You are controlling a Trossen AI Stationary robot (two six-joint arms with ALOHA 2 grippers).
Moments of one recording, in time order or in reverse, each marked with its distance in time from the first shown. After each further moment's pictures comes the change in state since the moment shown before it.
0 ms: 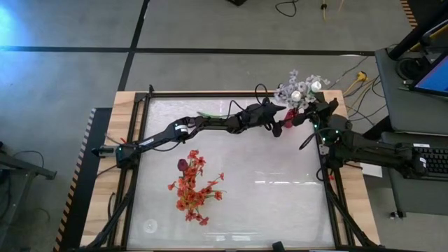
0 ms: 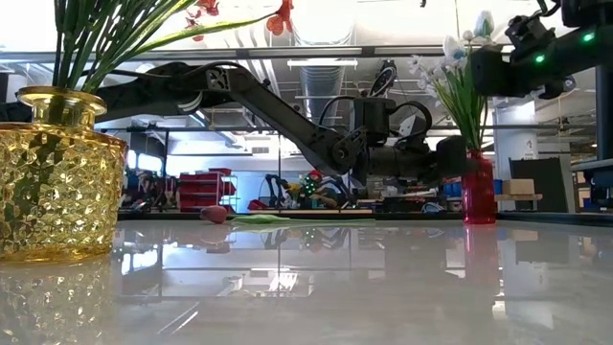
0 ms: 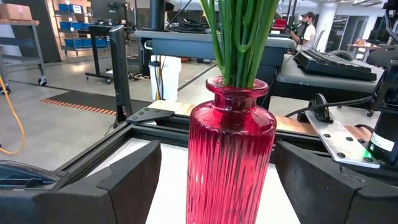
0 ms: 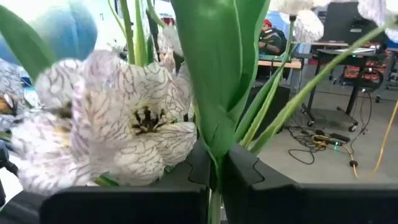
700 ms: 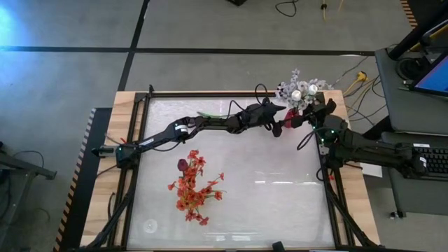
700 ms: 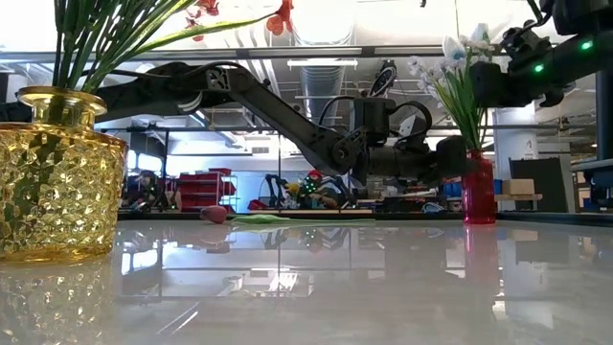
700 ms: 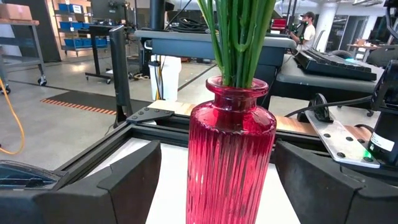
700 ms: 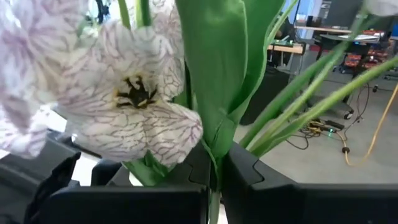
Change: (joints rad) left arm 0.000 0.000 0.000 0.000 0.000 0.000; right arm 0.000 0.028 0.000 -0.107 0.000 0.051
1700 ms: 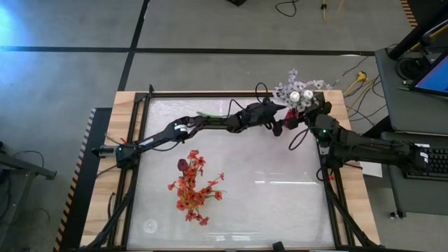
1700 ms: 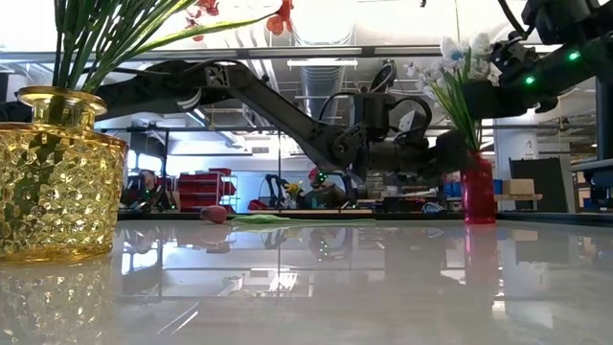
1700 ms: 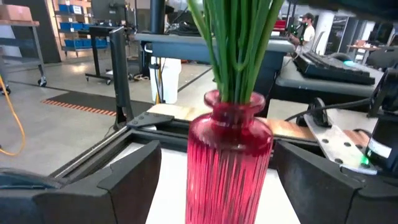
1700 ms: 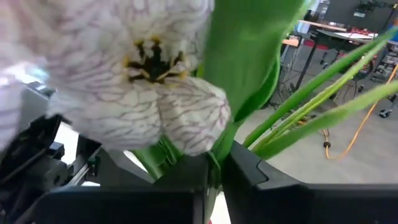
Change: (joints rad) left arm 0.000 -0.014 0.000 -0.014 0.000 -0.001; right arm 0.000 0.116 0.000 0.011 0.027 -0.019
